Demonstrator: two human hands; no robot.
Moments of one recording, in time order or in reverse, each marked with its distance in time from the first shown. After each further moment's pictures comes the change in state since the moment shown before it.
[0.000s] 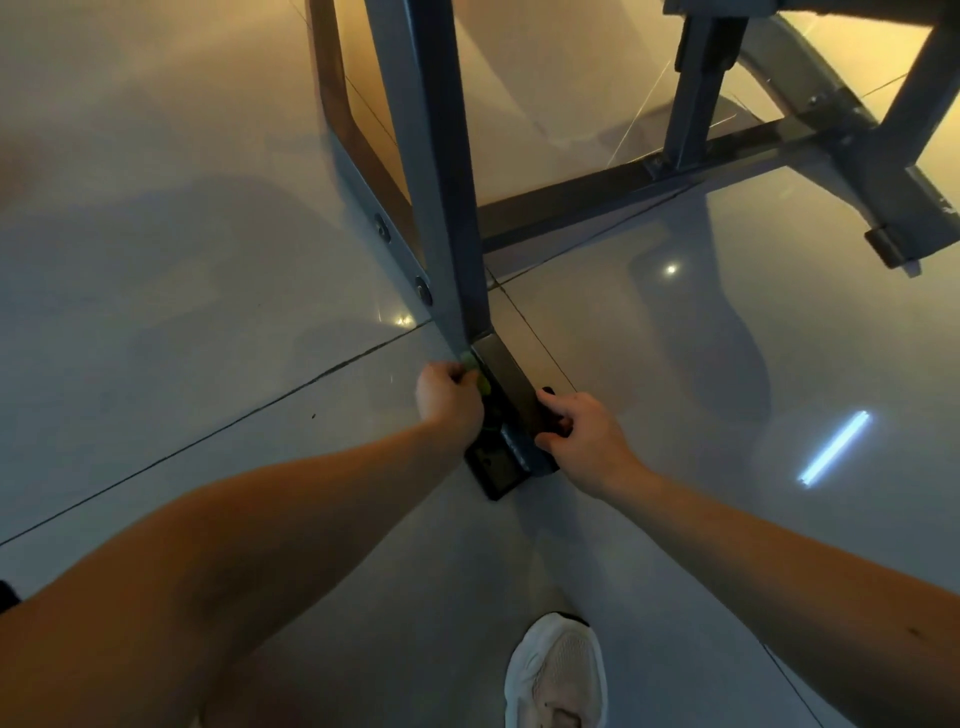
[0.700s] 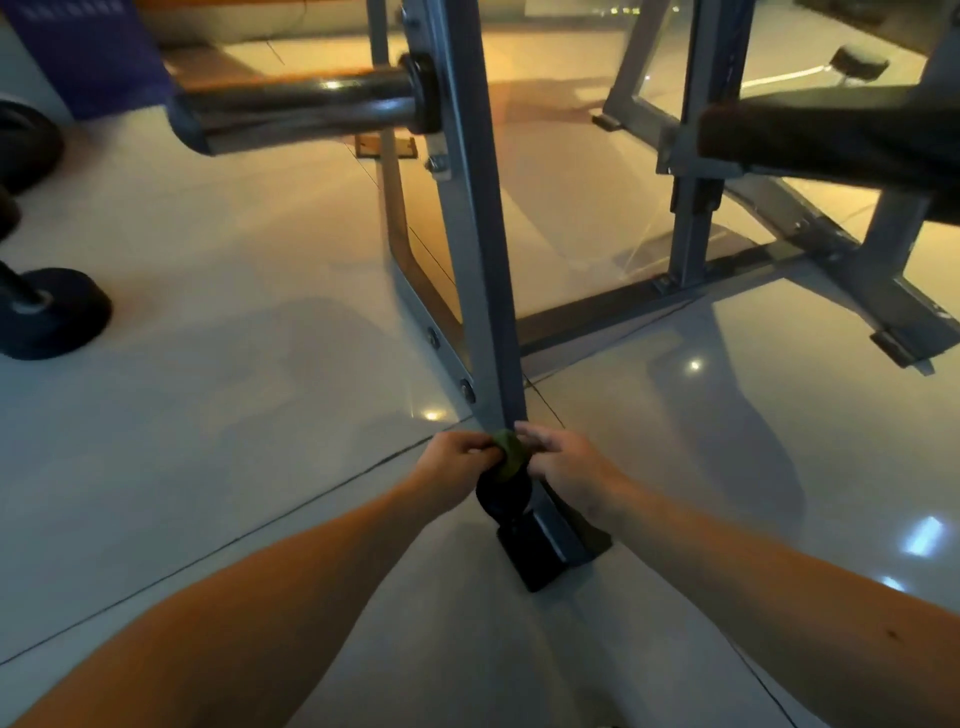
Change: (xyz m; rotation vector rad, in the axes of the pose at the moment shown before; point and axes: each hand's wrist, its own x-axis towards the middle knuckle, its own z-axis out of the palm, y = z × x) left_hand -0.006 0.038 -0.094 0.044 -0.337 0.219; right_hand 0.021 -0.098 -0.016 0.368 -0.142 -0.084
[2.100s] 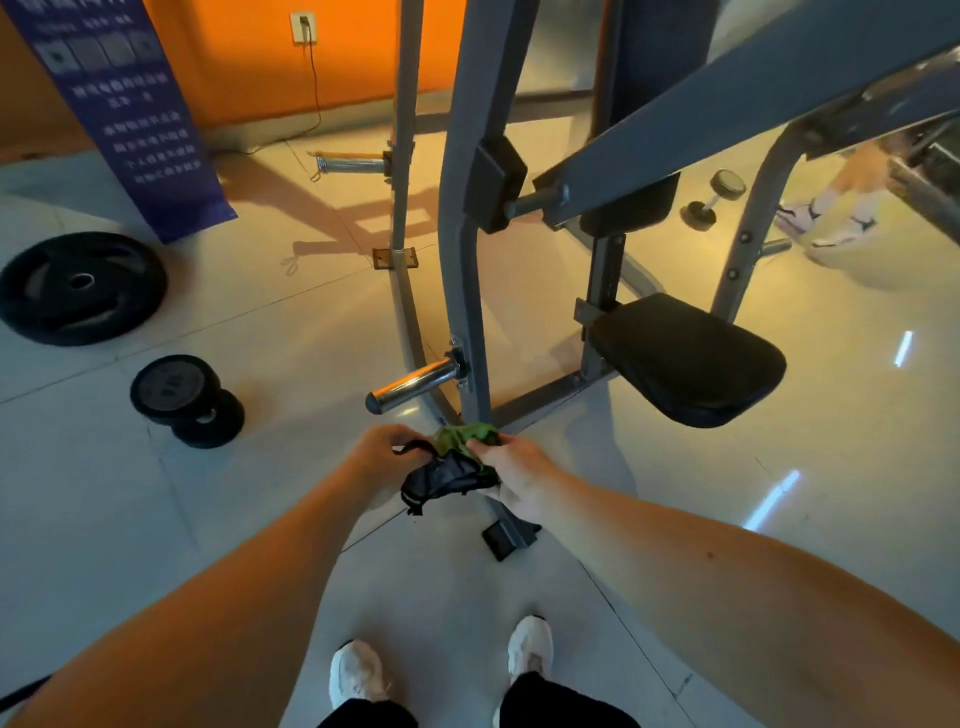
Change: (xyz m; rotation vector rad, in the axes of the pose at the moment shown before) left_hand -0.280 0.425 -0.306 0.105 -0.034 -0.085; right_hand -0.245 -0.514 -0.053 0.704 0.060 0.469
